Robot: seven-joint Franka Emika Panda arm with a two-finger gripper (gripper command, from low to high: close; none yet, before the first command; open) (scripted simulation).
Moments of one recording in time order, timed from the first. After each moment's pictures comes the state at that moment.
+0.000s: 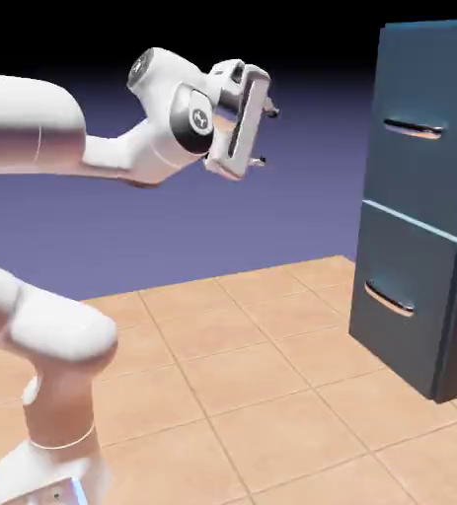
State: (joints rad) arm 0.72 -0.88 -0.40 -2.51 -0.91 2.73 -0.49
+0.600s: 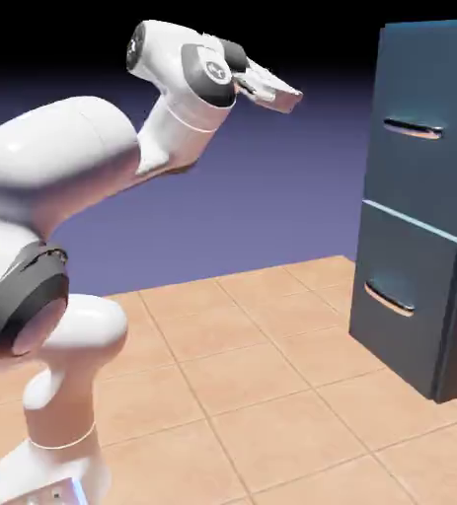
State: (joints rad) arm 1.18 -1.07 -0.66 -2.32 -1.50 2.53 -1.27
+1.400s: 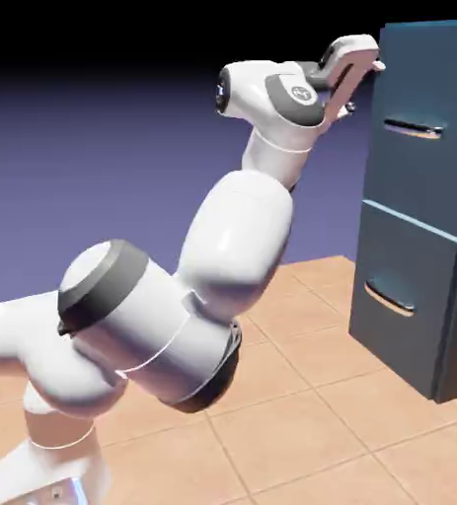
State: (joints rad) arm 1.78 -1.33 -1.00 -2.07 -2.28 2.27 -2.31
